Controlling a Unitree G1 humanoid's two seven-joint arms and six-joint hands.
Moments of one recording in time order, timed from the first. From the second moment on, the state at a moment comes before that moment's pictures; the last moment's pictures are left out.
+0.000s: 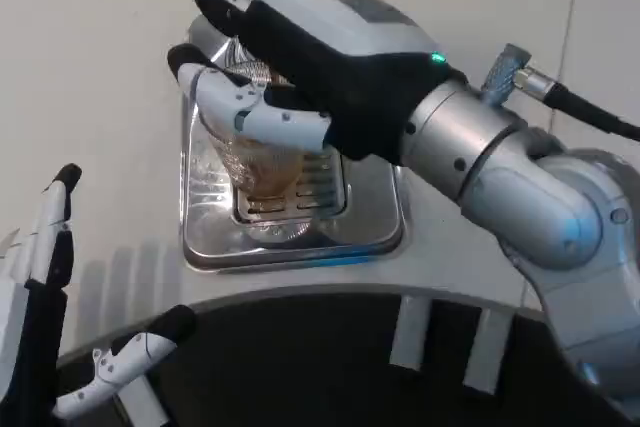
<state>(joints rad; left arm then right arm) 0.29 0.35 0.15 -0.17 0.64 -0.34 0.37 -0.88 -0.38 0.52 -0.50 -0.52 0.59 0.53</state>
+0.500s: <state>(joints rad) 0.14 0.35 0.13 -0.06 0.61 -0.31 0.36 -0.87 -0.36 0.53 -0.58 -0.63 0.67 0.63</state>
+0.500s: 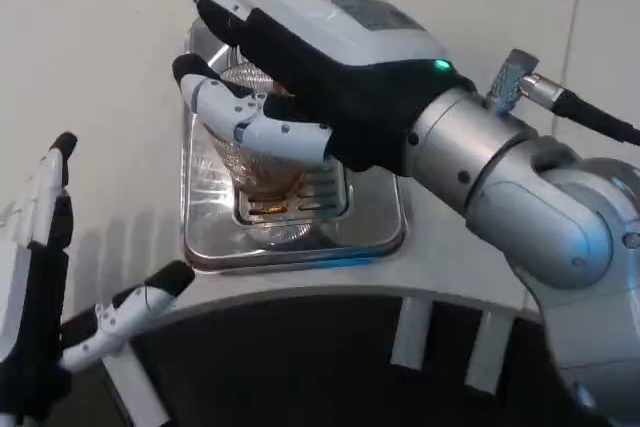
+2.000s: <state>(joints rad) -0.09 0.37 -0.01 0.13 0.57 -0.37 0.33 -0.74 -0.31 0.38 -0.58 -0.60 0.54 0.58</state>
